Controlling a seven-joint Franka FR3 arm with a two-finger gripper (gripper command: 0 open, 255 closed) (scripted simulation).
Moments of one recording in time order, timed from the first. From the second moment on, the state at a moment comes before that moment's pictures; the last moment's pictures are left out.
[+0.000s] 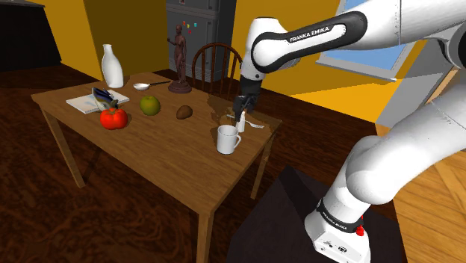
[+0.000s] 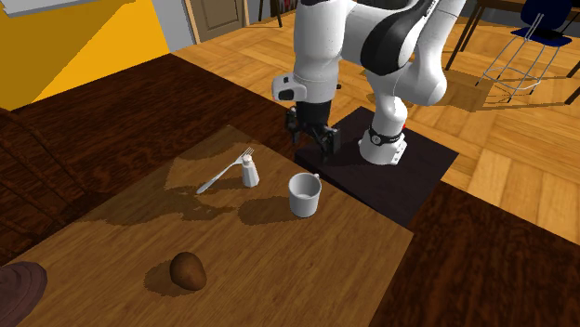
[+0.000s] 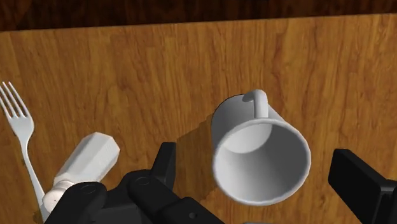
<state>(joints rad) -0.01 -0.37 -0.03 -2.41 0.02 2.07 -0.08</state>
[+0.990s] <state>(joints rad) -0.01 -0.07 -0.06 -2.38 0.08 2.30 -0.13</state>
